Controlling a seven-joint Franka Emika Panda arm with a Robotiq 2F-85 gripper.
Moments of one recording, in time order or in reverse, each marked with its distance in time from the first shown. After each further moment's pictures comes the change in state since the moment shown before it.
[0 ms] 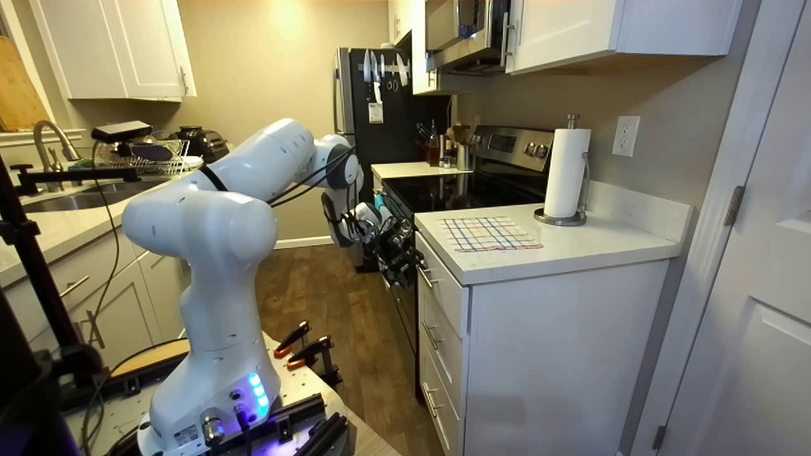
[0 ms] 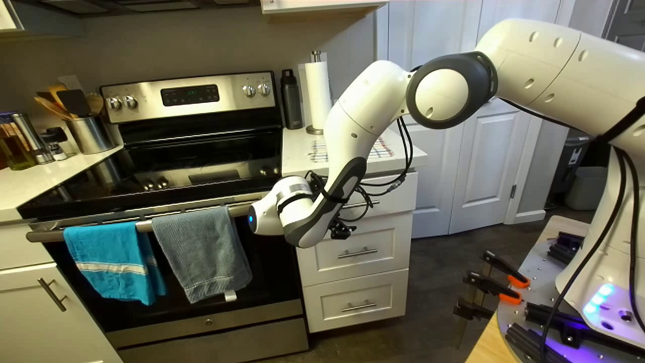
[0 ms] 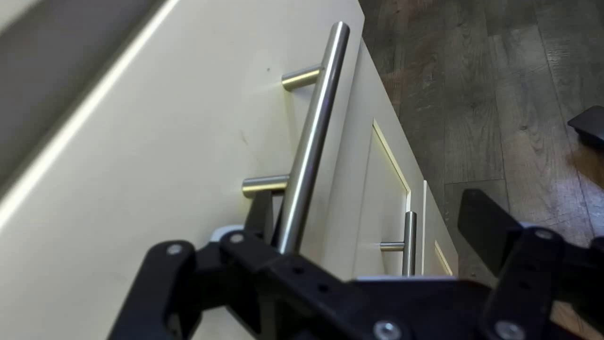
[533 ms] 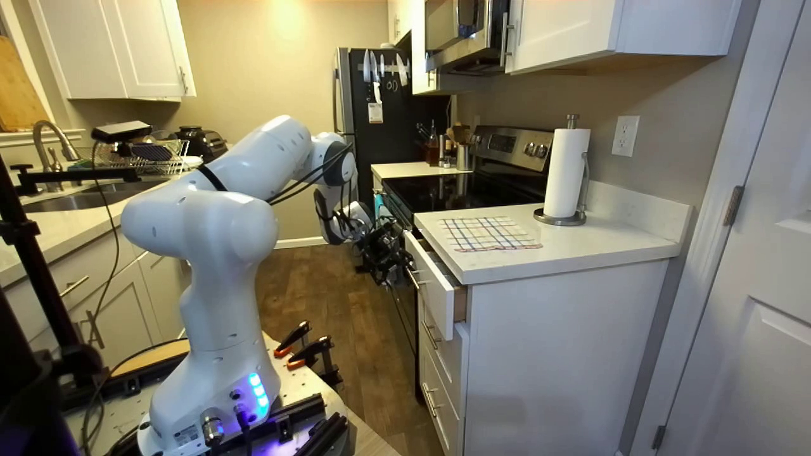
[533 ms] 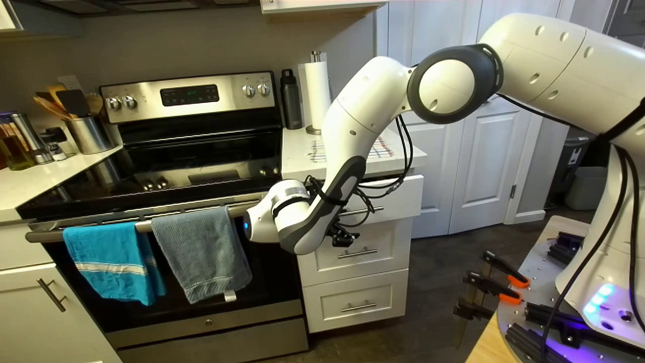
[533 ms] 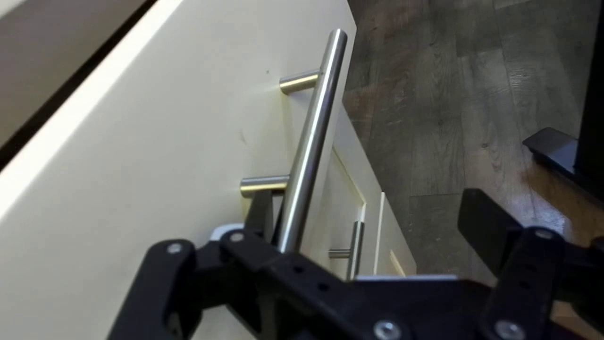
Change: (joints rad) arm 0.019 -0.026 0.041 -0.045 0.056 -0.057 0.000
